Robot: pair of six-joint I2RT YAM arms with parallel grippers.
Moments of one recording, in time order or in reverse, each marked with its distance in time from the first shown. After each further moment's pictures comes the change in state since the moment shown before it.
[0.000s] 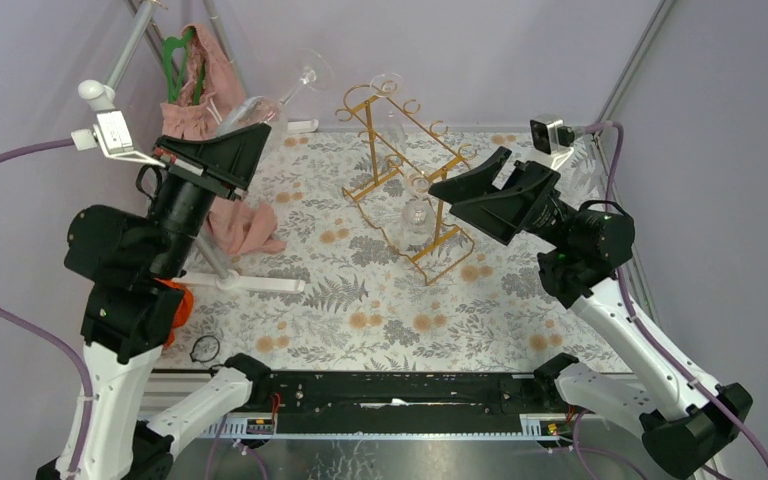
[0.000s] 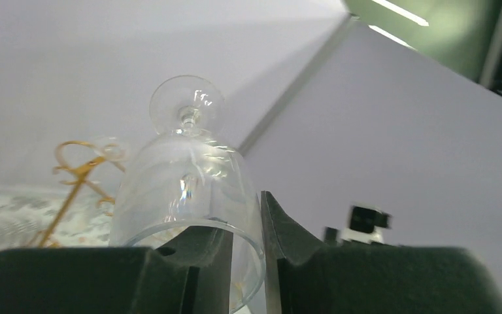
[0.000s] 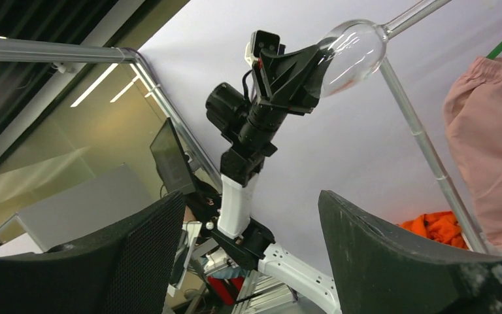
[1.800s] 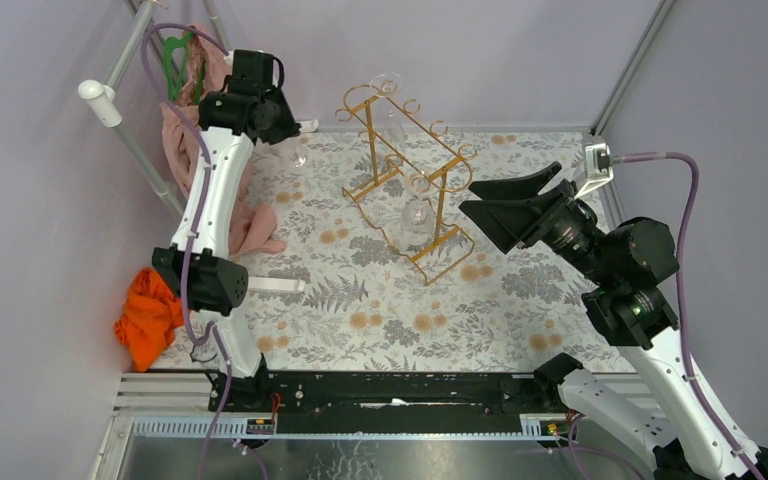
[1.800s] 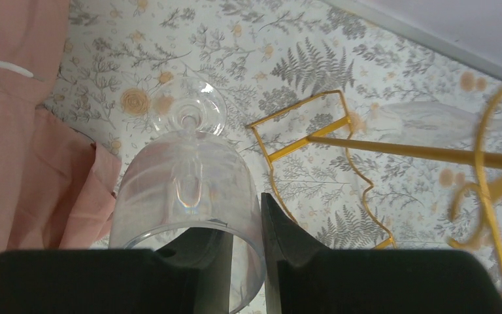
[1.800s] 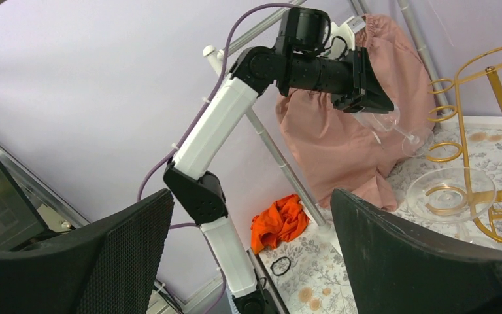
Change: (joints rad) left arm 0.296 1.023 0.752 -0.877 -0.095 0.286; right arm 0.003 -0.249 0.098 -0.796 0.294 -0.537
